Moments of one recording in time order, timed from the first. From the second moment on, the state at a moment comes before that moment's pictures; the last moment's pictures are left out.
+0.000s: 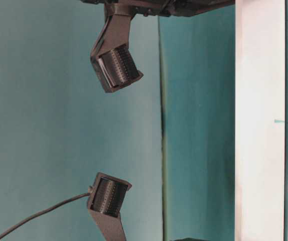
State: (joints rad) left arm 0.00 0.04 0.69 0.03 0.60 -0.20; right arm 0.03 0.10 0.60 0.02 0.75 0.11
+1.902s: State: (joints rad) left arm -0.02 -0.09 0.70 0.03 0.62 -0.12; right arm 0.03 0.01 0.62 0.02 0.69 0.12
